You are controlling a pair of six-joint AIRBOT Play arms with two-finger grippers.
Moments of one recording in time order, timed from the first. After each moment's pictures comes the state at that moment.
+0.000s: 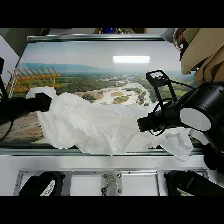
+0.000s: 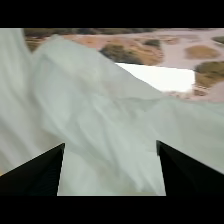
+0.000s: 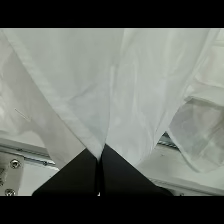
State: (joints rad) left arm -0.08 -0.74 1.14 1.60 -1.25 -1.79; right arm 0.76 -1.03 1.45 -1.68 1.74 2.05
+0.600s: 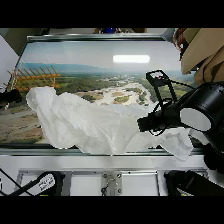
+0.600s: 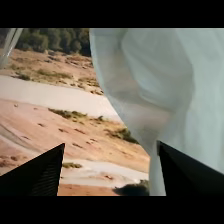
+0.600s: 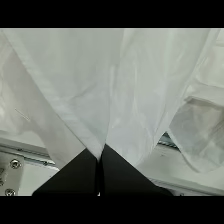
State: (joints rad) left arm 0.46 -1.24 1.18 1.61 -0.91 -1.49; right arm 0.76 -1.03 1.45 -1.68 1.74 2.05
